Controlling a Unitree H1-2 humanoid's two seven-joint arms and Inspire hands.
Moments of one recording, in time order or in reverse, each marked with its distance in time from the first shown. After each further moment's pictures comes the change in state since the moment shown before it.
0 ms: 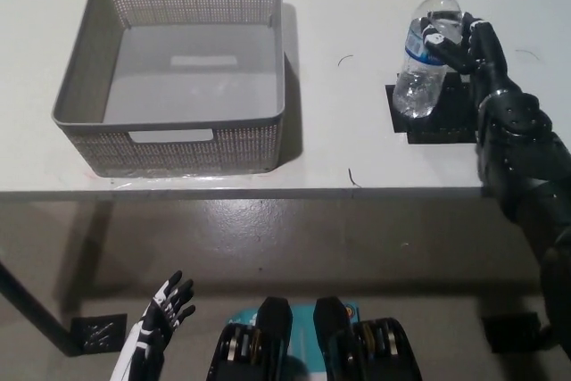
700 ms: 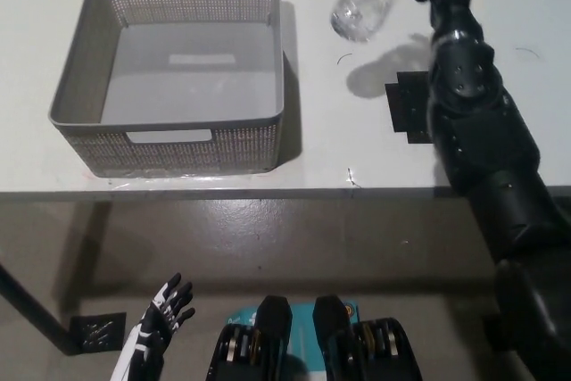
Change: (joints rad) left_arm 0.004 0.001 -0.001 0.002 -0.008 0.000 0.000; right_arm -0.004 0.118 0.030 -0.438 -0.083 -0.017 -0.143
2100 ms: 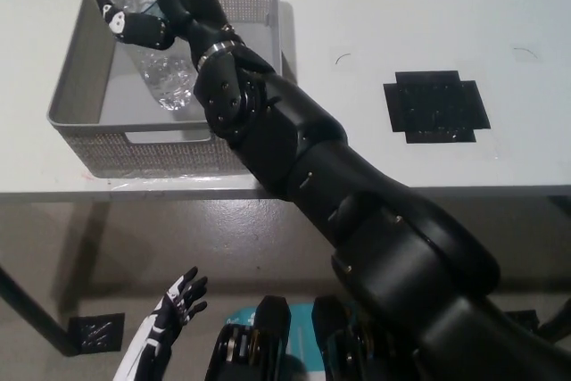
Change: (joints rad) left_arm -0.023 0.037 -0.035 -0.029 0.027 0.013 -0.049; right_arm -0.340 0.329 0.374 0.535 -0.302 0.020 -0.106
